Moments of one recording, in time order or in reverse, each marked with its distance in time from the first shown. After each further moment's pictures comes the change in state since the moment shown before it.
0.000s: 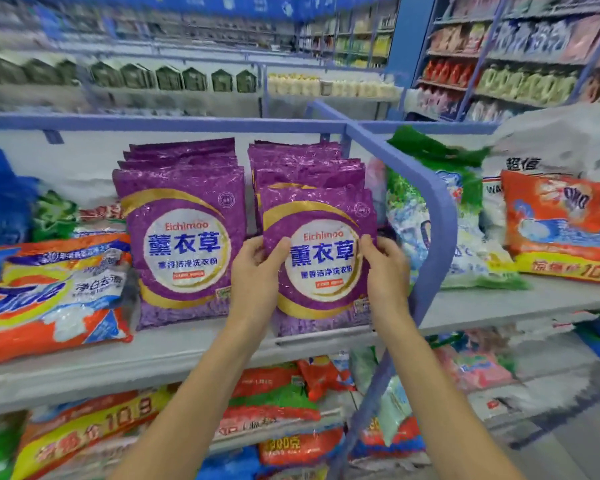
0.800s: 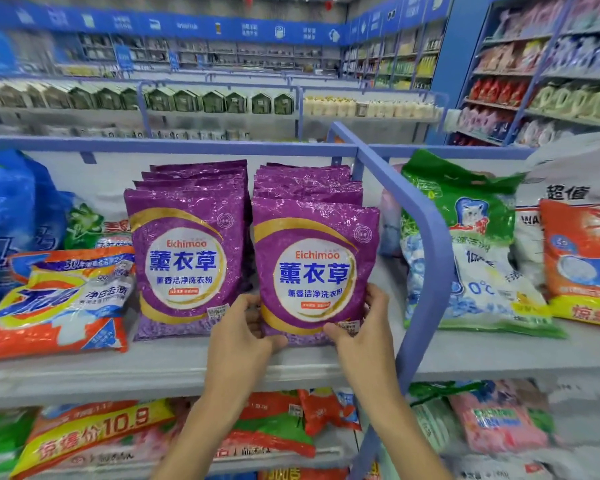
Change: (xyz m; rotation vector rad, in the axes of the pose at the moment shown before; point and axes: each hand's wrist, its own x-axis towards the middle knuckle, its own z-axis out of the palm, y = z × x) left_hand -0.030 -0.036 -0.012 0.581 0.116 0.127; right_hand -0.021 0.043 -0.021 -0.277 -0.282 -0.106
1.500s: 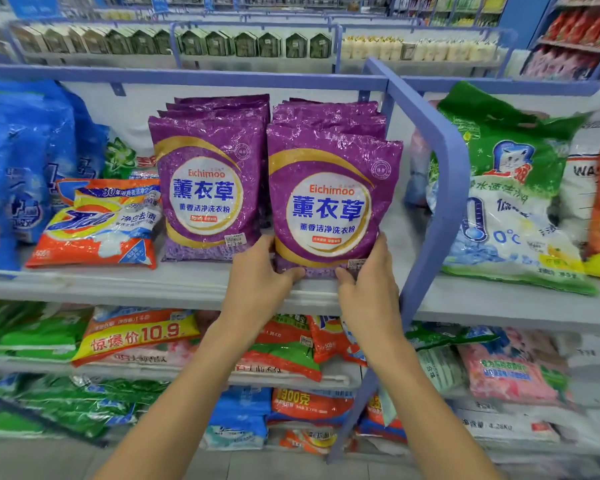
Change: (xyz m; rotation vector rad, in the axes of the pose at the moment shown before) left_hand -0.013 -0.001 0.010 0.252 0.055 0.098; right_hand -0.008 0.010 -0.001 -0.255 -0.086 -0.092
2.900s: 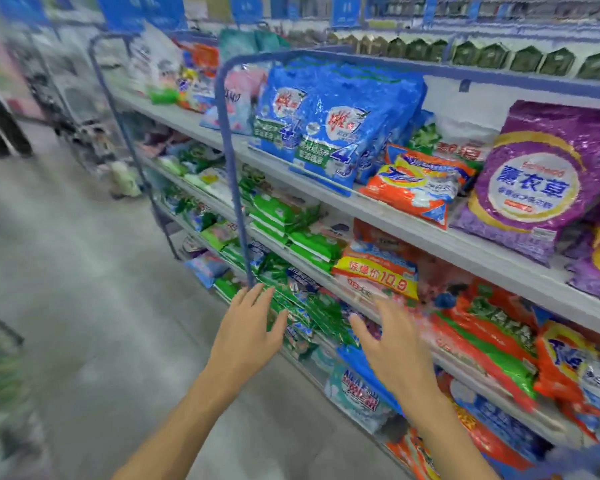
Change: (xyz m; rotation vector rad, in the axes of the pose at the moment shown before) left_hand -0.302 -0.200 -0.261 0.604 0.236 -0.442; right_hand -0.249 -0.111 0.167 -0.283 -0.731 -0.459
